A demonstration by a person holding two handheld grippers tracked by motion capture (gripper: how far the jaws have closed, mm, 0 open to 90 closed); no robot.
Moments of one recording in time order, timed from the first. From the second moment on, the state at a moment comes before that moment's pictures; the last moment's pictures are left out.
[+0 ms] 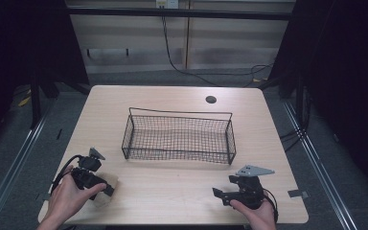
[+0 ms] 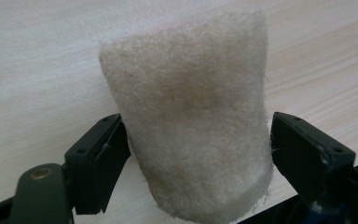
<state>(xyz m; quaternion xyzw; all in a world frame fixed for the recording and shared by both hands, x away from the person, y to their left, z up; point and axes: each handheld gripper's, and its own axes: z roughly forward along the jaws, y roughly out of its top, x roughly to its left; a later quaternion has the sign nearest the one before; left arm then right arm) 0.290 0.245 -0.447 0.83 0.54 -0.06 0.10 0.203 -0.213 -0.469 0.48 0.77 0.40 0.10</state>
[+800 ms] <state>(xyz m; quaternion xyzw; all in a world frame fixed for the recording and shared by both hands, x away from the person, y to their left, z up) 0.294 0.244 -0.451 0.84 0.53 -0.08 0.10 0.203 -0.213 -0.470 0.48 0.78 0.39 0.10</state>
